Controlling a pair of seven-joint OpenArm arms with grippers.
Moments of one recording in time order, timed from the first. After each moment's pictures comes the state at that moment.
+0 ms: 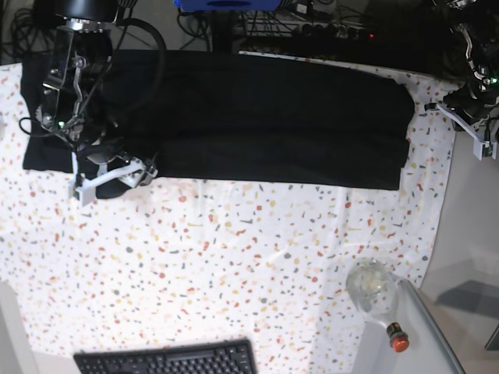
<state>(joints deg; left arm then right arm) 17.5 -14.9 -40.0 91.7 -7.0 -25.3 47.7 -8.3 -4.7 16.2 91.8 23.5 0.2 -52.8</state>
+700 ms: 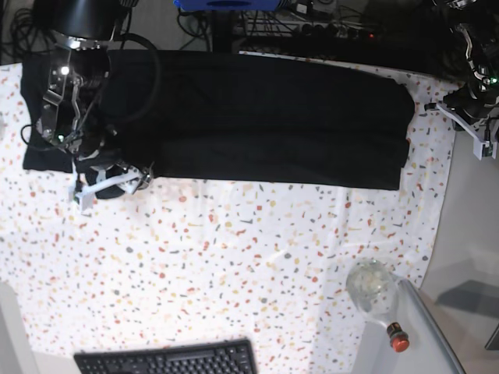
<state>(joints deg) 17.5 -14.9 -40.0 91.7 -7.0 -25.3 47.7 -3.9 -4.4 17.1 84.3 23.2 0.2 -52.6</state>
